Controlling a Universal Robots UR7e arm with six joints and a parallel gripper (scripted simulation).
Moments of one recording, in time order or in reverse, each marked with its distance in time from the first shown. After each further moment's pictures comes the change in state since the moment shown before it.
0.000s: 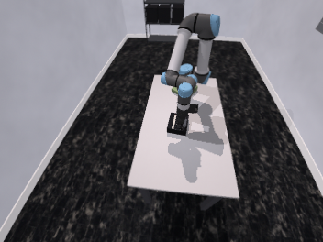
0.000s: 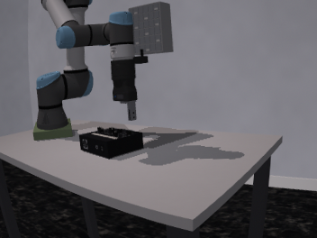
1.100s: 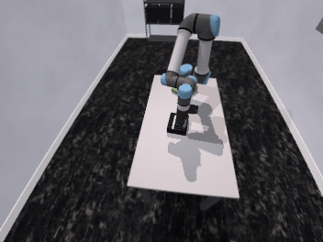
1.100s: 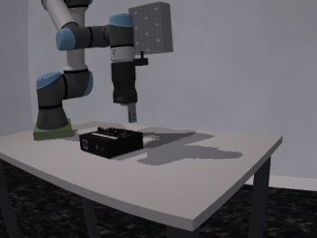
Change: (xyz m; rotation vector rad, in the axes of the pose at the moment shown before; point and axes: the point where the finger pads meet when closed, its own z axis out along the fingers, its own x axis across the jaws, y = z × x) arm 0.000 0.000 0.007 0.000 0.000 0.000
